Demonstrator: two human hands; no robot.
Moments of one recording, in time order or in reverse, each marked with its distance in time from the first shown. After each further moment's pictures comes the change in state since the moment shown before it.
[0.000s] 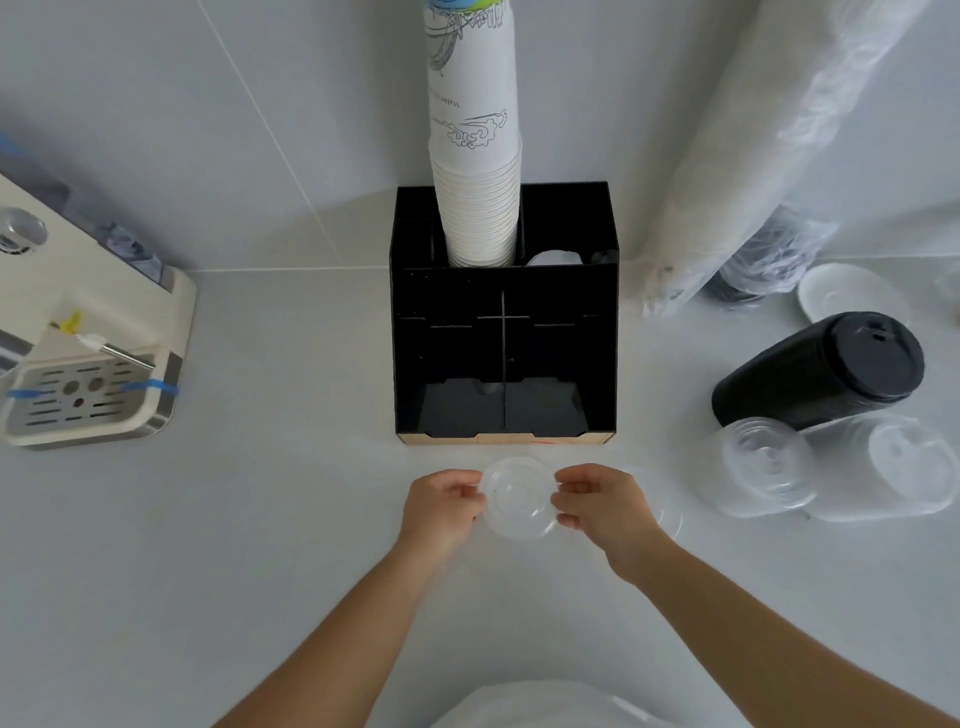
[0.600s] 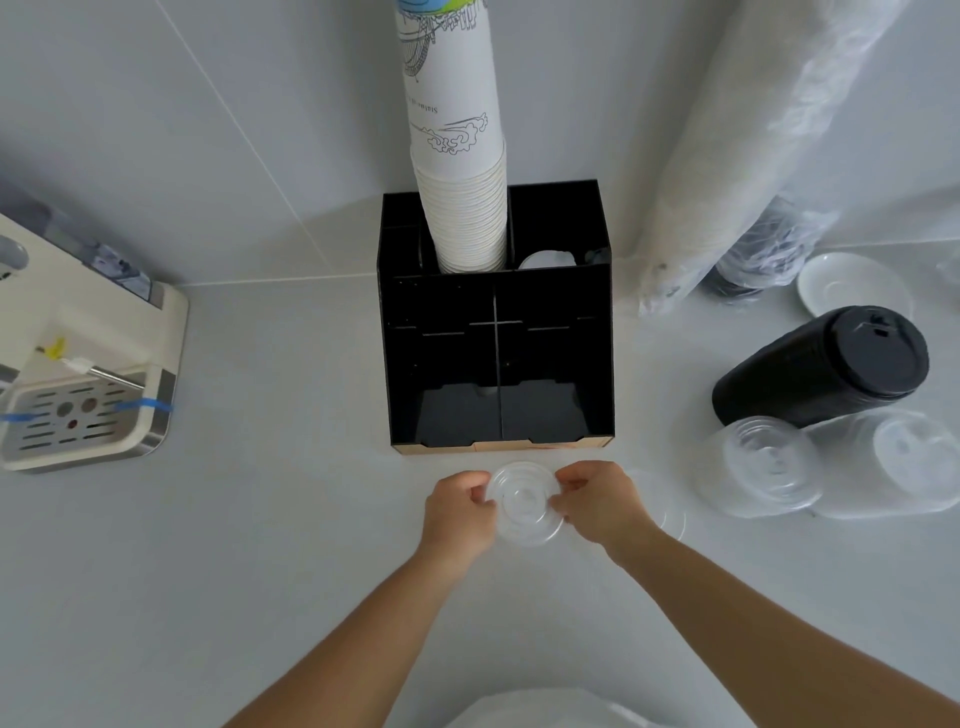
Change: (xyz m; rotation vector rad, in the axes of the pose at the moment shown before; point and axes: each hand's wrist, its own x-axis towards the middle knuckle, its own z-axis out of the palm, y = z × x) left_hand 0.014 -0.004 0.023 0.284 -0.014 0.085; right_hand 0.021 -0.006 0.004 -0.341 0.036 -0.041
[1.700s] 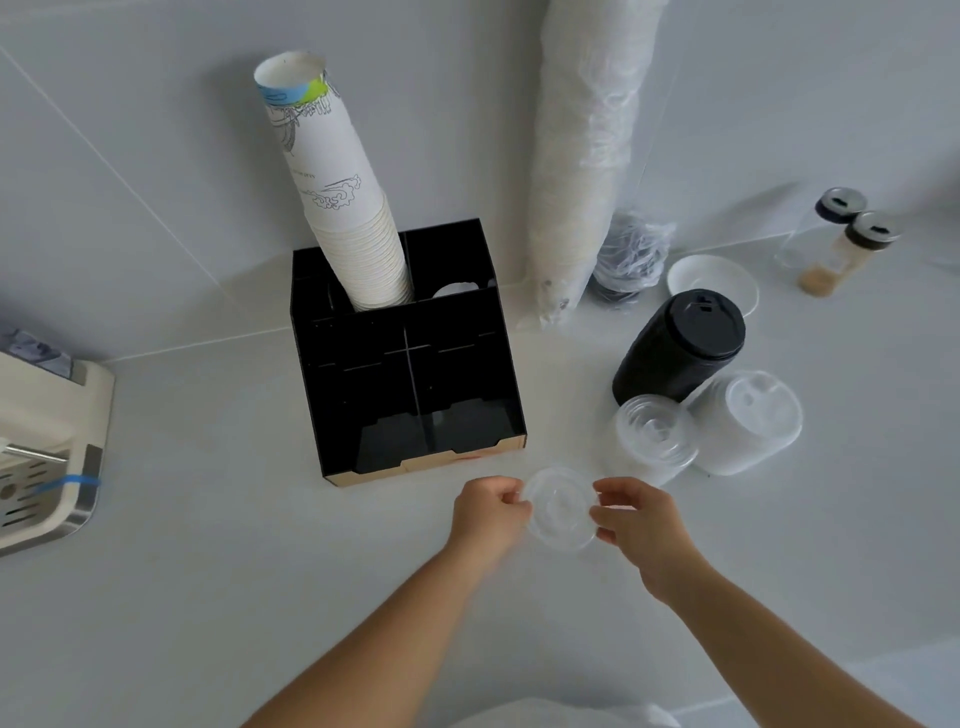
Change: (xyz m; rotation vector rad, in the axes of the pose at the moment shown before) left_hand -0.032 0.051 0.074 0.014 -0.186 0.168; right_hand -0.045 0.086 -0.079 0.541 0.188 -0.002
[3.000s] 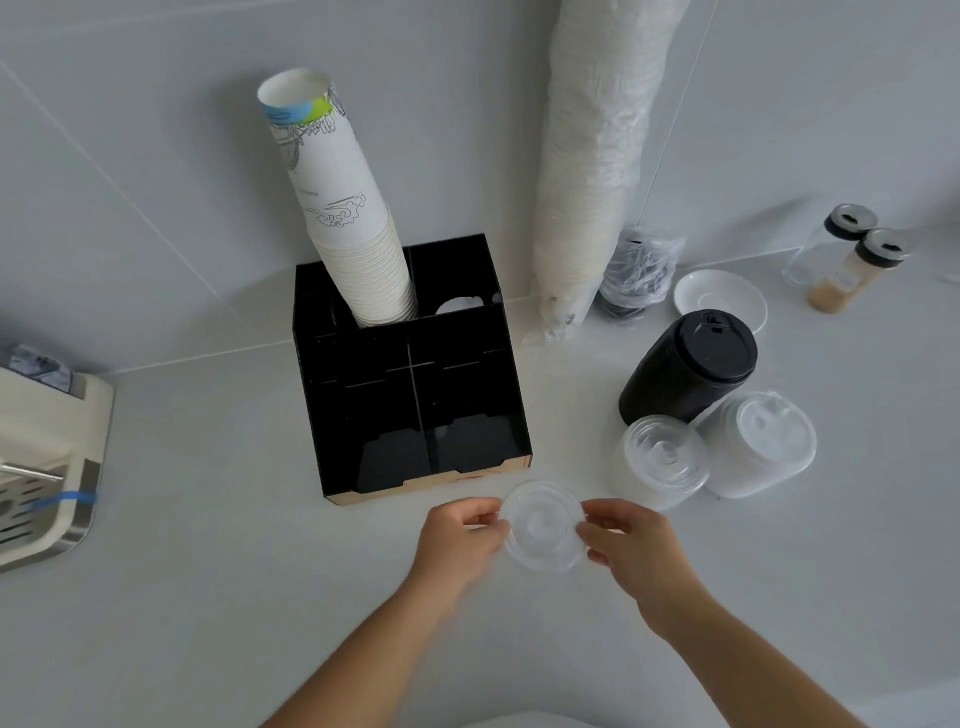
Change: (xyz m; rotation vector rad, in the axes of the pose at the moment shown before) left_hand -0.019 0.001 -0.038 -0.172 0.043 -0.023; right_hand -0.014 -0.013 0.013 -0.021 -0.032 -0.042
